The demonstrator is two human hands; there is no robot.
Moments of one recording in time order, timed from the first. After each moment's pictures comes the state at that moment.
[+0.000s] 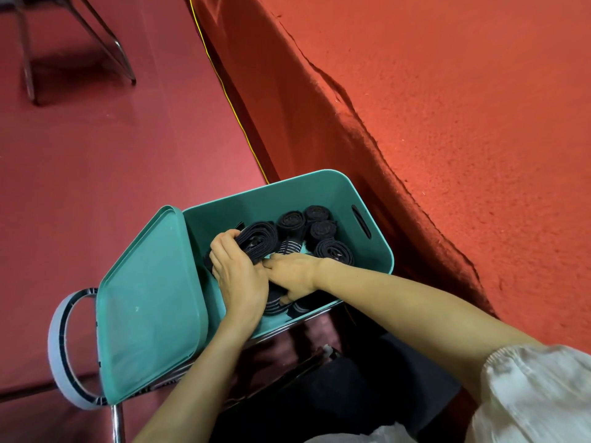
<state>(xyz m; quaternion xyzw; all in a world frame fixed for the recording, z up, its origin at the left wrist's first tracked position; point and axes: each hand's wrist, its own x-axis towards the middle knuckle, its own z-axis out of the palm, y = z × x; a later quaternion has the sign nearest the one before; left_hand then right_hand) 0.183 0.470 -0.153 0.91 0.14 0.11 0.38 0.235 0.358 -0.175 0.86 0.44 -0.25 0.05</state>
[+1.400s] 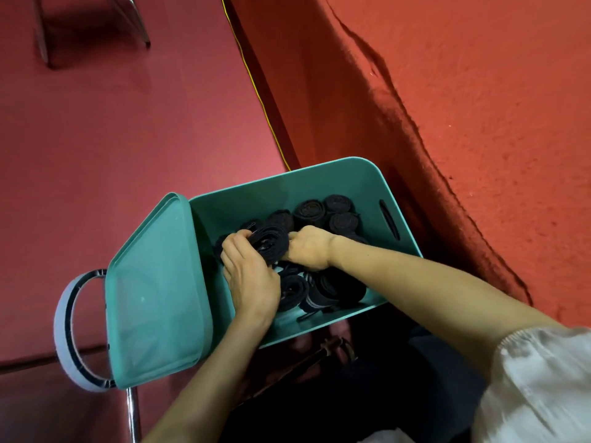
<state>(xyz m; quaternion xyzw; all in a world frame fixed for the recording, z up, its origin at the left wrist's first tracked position) 0.191 0.469 -0.168 0.93 0.18 0.03 0.33 0.284 0.352 -0.202 0.81 0.51 -0.22 0.20</state>
